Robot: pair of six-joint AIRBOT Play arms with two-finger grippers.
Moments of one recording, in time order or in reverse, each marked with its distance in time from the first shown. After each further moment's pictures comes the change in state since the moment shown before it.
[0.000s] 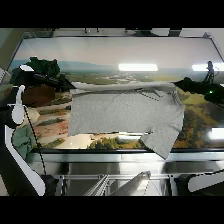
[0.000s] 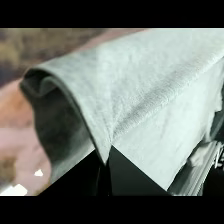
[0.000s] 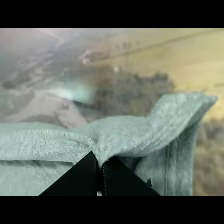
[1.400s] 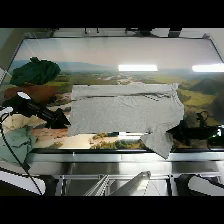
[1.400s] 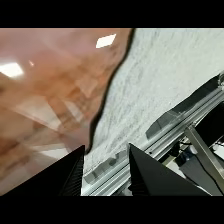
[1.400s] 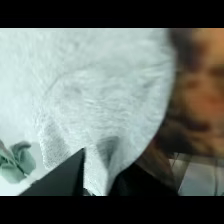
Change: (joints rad) left arm 0.069 0.465 -0.895 0.265 0.041 -0.048; right arm -0.144 0.408 -0.766 -0.372 0.235 0.526
